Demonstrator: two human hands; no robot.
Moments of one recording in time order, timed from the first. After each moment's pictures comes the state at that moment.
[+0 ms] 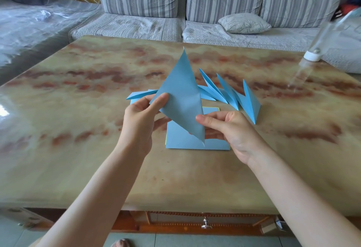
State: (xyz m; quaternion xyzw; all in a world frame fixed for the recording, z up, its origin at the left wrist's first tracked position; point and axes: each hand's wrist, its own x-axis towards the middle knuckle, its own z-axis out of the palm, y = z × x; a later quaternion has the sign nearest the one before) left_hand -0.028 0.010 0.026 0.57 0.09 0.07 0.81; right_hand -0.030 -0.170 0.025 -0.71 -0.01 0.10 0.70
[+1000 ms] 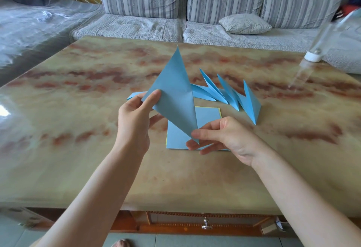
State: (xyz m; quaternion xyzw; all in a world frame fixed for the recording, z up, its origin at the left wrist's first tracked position) left_hand -0.029 0.014 0.028 0.56 0.10 0.12 0.81; right_hand -0.036 -0.172 0.031 -0.74 -0.04 0.23 0.63
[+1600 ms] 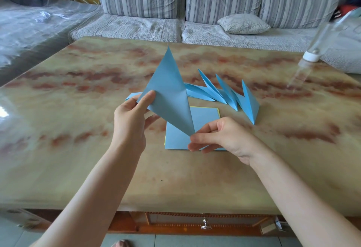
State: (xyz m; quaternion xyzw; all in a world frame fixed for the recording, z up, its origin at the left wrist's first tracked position) left_hand -0.026 0.019 0.026 0.55 0.12 0.12 0.82; right_hand -0.035 -0.175 0.028 -0.78 -0.06 0.22 0.58
